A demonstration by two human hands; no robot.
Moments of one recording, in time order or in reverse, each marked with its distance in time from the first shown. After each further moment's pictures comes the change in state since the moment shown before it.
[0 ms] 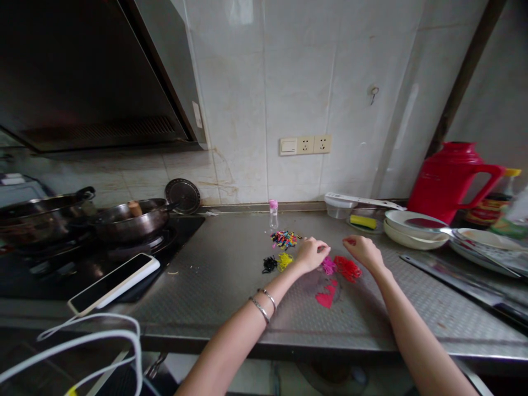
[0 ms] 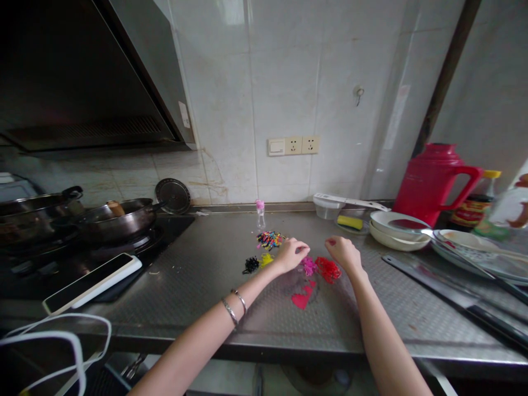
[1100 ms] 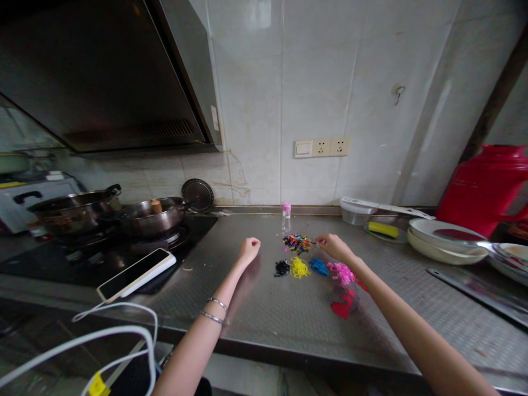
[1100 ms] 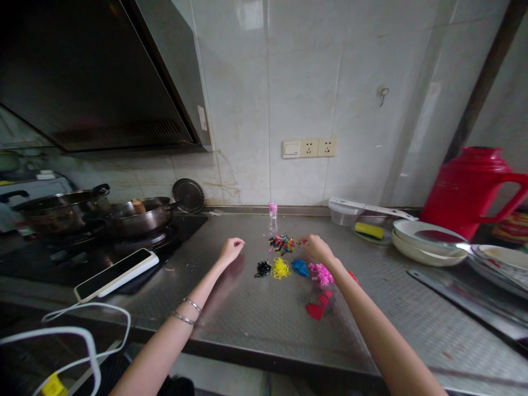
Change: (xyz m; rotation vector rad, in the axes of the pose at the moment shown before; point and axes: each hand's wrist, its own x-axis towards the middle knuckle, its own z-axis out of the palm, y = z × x) left_hand -0.078 -0.146 -0.132 0.014 0.249 -0.558; right_hand 0.033 -0.092 0.048 0.049 -0.273 -0.391
